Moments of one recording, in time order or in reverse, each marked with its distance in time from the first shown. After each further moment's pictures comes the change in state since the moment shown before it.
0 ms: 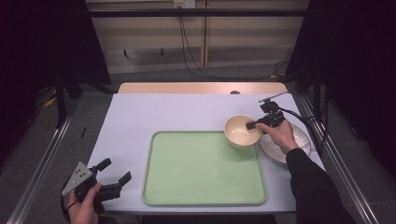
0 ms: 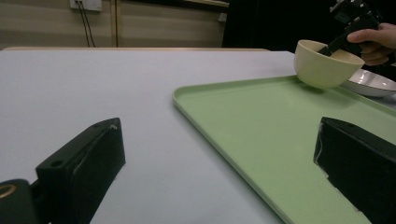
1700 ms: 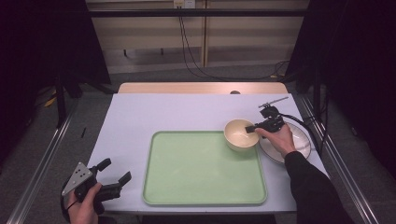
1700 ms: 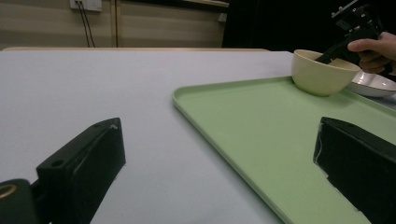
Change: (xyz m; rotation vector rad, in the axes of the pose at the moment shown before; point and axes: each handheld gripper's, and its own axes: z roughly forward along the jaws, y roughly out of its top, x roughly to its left) left arm -0.001 0.000 0.000 -0.006 0.002 -0.004; right arm 0.001 -0.015 0.008 -0.047 -0.042 -0.058
